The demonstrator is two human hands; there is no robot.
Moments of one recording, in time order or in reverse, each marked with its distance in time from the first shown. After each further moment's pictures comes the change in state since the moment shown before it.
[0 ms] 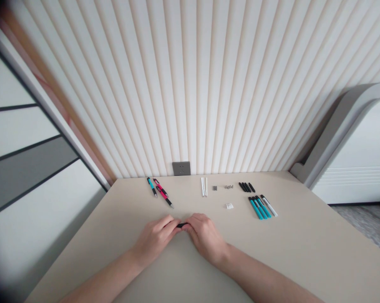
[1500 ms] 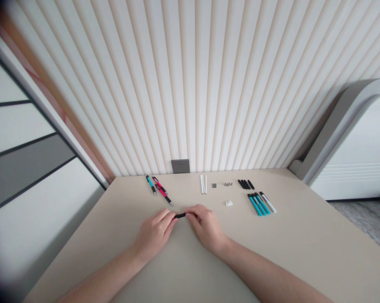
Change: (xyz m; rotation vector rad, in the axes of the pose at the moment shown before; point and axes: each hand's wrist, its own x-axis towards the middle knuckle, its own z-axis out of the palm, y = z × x) left_hand 0.005 0.002 -0.004 0.024 -0.105 -0.193; right_hand 0.007 0.012 0.002 0.239 0.177 0.152
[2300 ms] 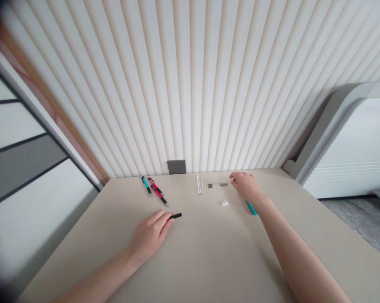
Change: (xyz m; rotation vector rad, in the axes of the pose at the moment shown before) left_hand 0.000 -0.004 0.005 -0.048 0.031 -0.007; right_hand 0.065 0.071 -0.167 -0.999 -0.070 0.323
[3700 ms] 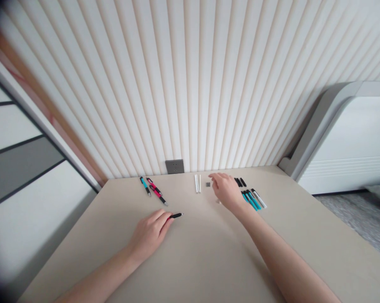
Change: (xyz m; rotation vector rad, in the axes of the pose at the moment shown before) left_hand 0.001 0.002 -0.004 0.019 0.005 0.042; right_hand -0.034 -0.074 -0.004 0.248 0.264 -0.211
